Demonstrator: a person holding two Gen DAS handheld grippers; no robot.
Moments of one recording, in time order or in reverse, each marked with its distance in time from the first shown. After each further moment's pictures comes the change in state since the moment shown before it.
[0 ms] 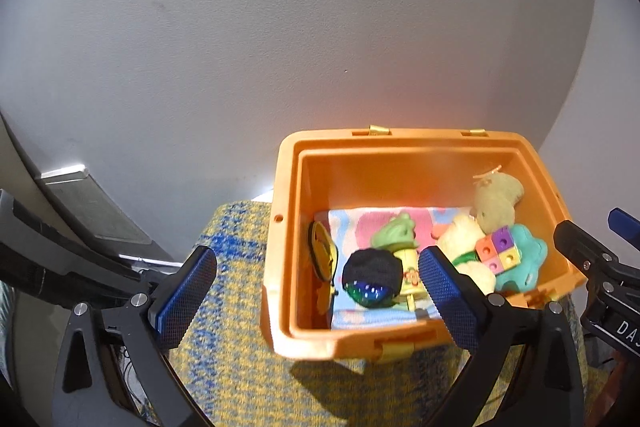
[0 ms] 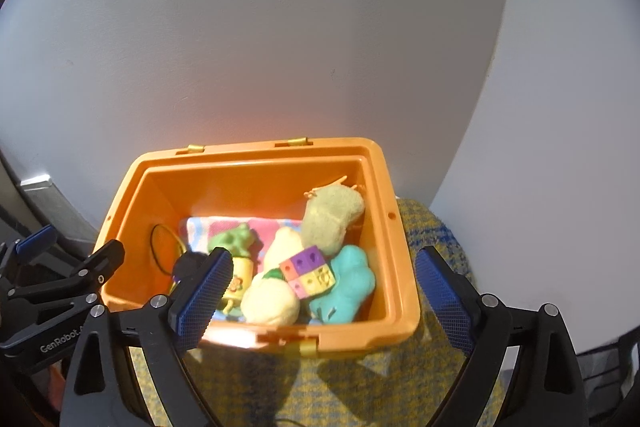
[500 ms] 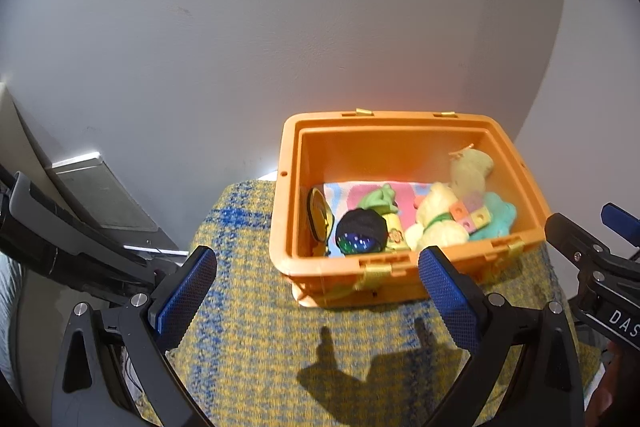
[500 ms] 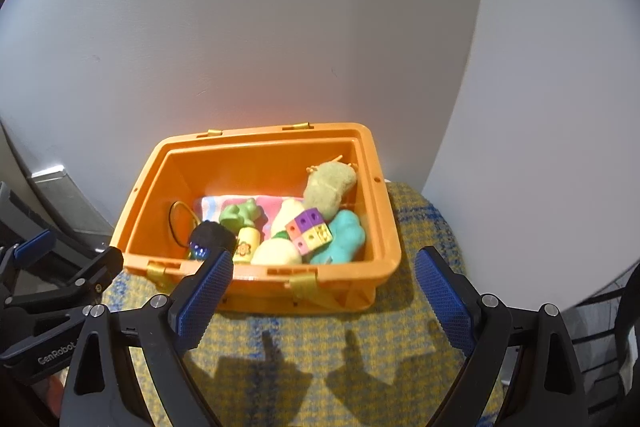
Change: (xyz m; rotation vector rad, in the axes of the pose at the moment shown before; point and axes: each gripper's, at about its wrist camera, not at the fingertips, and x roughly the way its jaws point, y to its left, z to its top) left arm -0.056 -0.002 -0.036 0.000 -0.007 -0.010; right arm -0.049 -0.003 -0.032 0.003 -0.013 0.005
